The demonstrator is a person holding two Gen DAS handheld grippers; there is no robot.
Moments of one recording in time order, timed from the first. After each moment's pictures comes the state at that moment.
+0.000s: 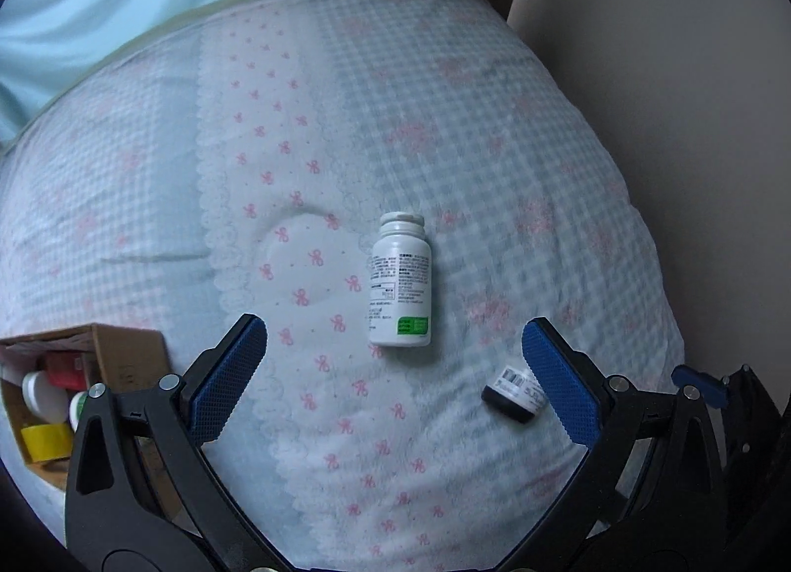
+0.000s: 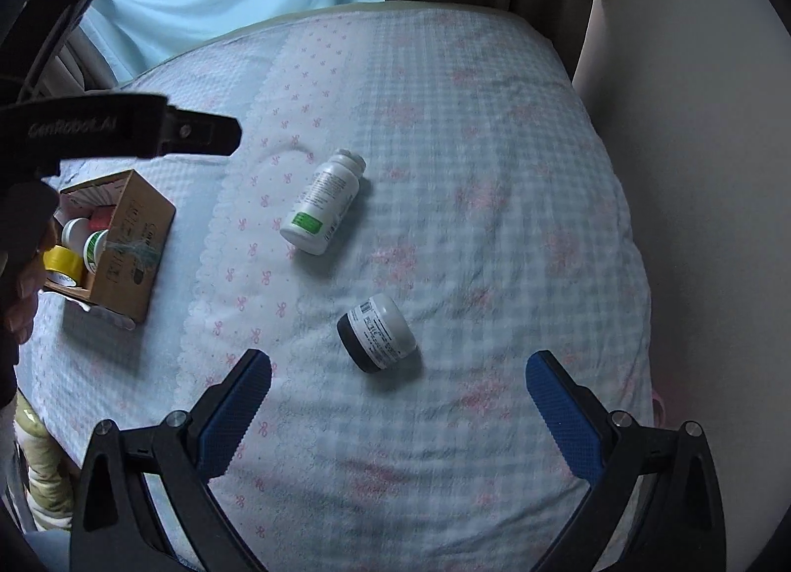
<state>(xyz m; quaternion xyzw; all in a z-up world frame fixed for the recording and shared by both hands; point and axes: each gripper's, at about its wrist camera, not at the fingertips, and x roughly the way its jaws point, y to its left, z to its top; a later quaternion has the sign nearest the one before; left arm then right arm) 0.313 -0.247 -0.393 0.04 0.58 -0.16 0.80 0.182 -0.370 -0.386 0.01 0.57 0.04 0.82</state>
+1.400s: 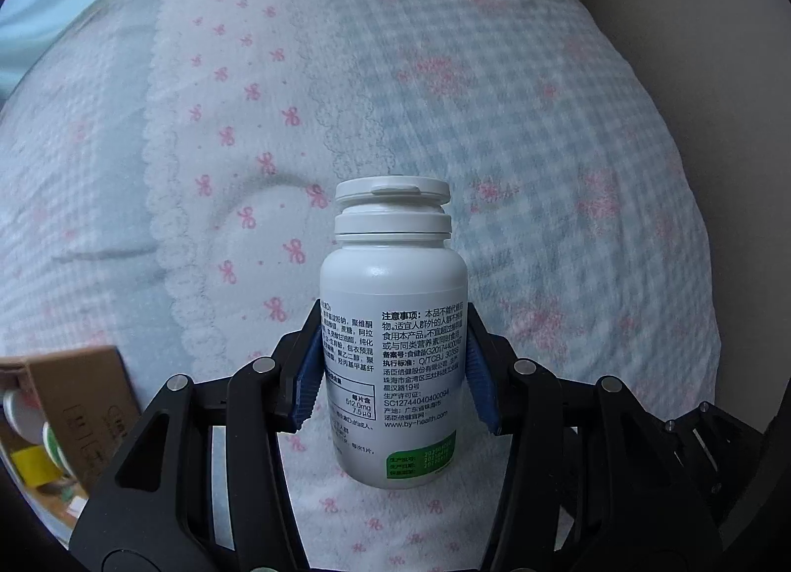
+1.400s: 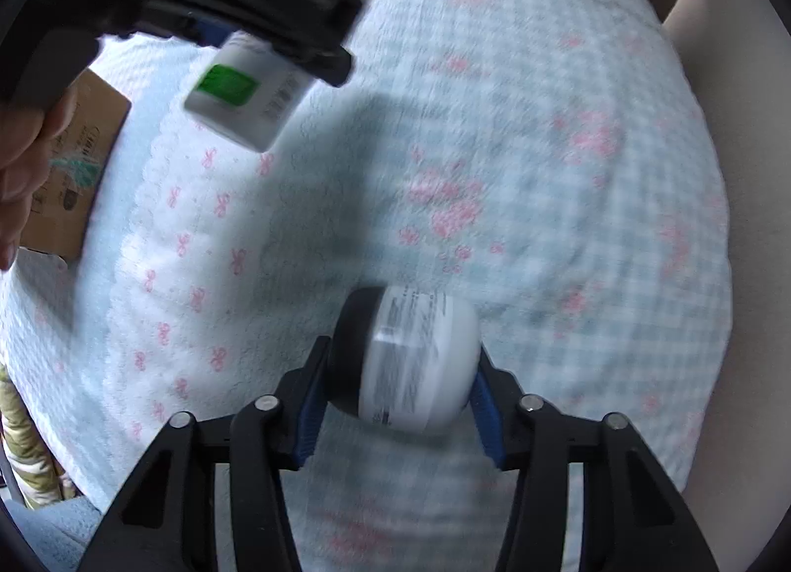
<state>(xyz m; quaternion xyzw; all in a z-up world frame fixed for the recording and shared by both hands) 0.343 -0.247 -0.448 0.05 0.63 -0.15 0.76 0.227 -0.333 -0.492 -0.06 0.66 0.08 0.75</state>
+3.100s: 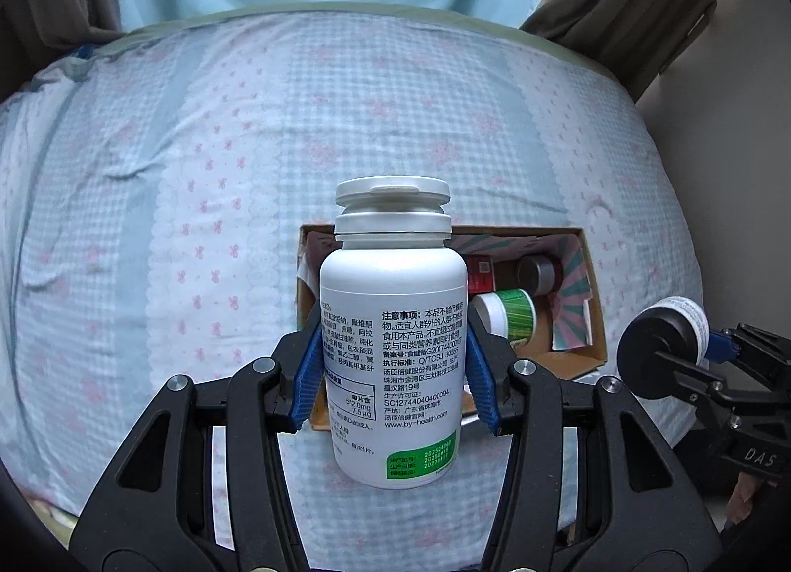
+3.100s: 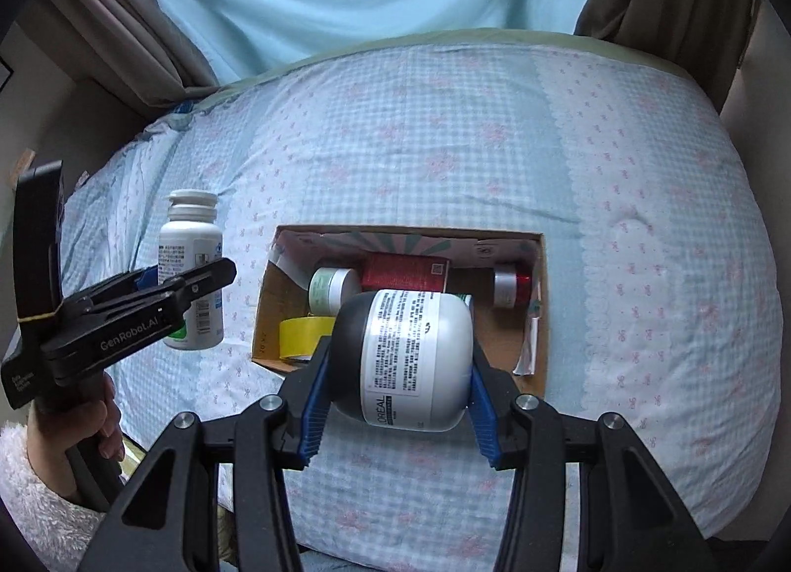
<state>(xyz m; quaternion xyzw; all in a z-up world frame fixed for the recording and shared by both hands) 0.262 0.268 -0.317 -0.06 0.57 -0.09 0.82 0.229 0.051 -0.278 0.06 0.58 0.11 0.80</state>
